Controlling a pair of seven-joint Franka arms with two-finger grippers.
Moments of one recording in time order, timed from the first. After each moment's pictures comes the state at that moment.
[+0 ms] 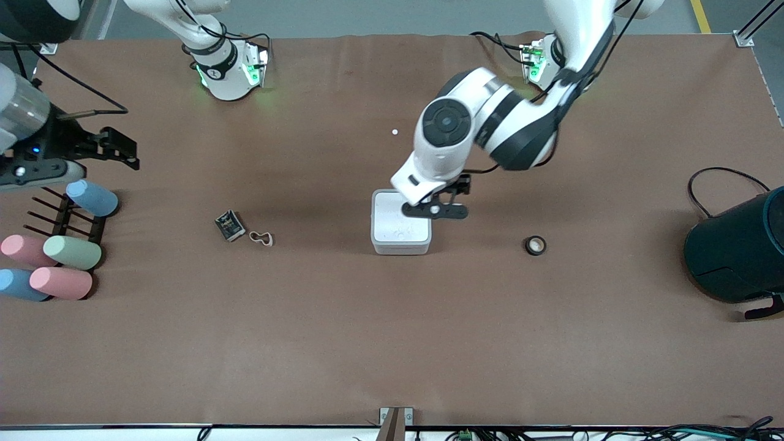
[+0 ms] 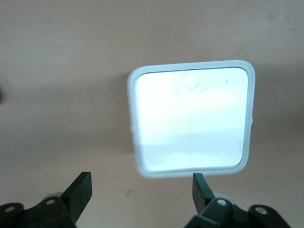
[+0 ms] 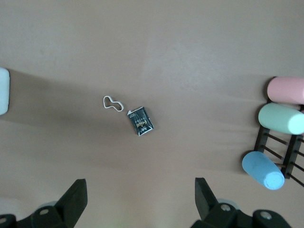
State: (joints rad) left arm -0.48 0.56 -0.31 -1.47 0.07 1.92 -0.73; right arm 0.06 0.01 0.02 -1.65 0.00 1.58 -0.17
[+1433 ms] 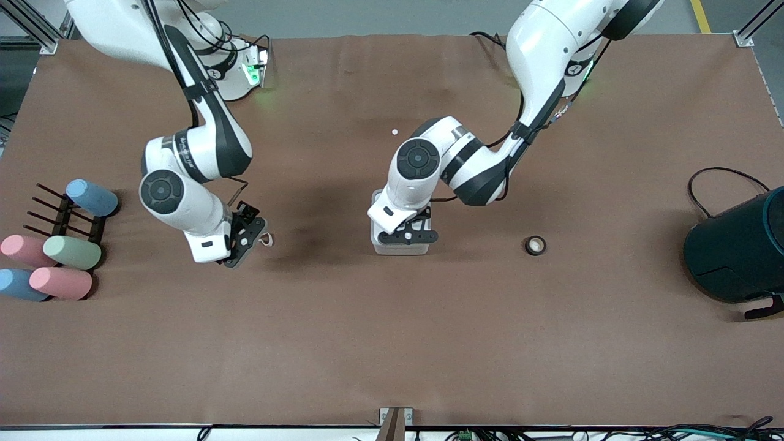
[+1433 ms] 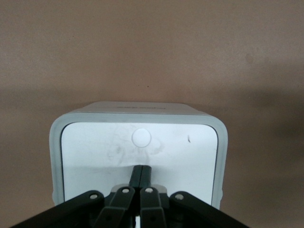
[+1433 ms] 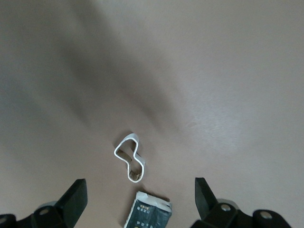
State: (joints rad) left arm -0.53 0.73 -0.30 -1.39 0.13 2.12 -0.84; right arm 0.25 0.36 0.01 -2.00 0.00 2.28 -0.75
